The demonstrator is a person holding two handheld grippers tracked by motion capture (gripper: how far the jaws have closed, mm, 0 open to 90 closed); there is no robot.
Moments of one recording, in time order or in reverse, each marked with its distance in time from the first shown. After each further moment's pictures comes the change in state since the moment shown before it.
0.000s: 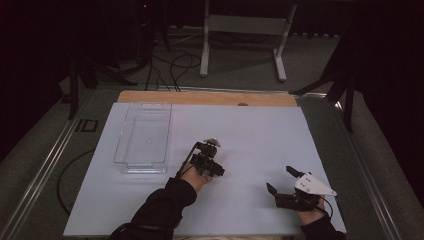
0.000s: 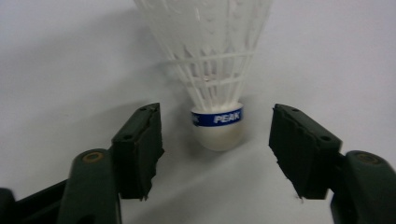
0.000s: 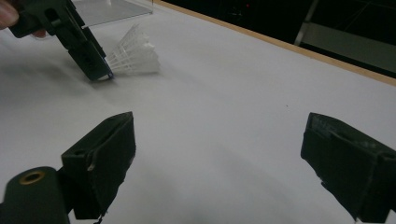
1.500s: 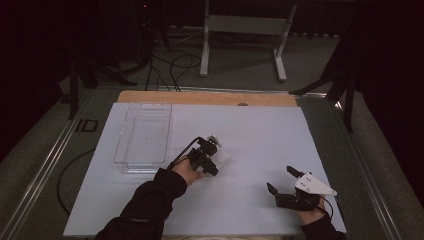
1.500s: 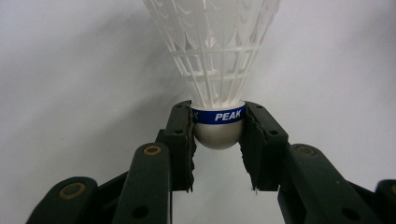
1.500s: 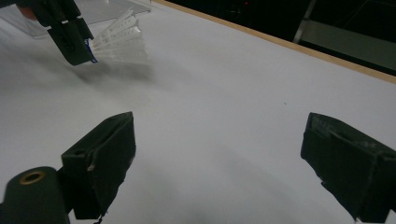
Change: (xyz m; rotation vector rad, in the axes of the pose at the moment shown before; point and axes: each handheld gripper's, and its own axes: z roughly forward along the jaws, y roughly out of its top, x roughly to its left) left arm 0.013 0.007 -0.021 0.067 -0.162 0.267; right arm -0.001 0.000 -0.001 0.007 -0.006 0.005
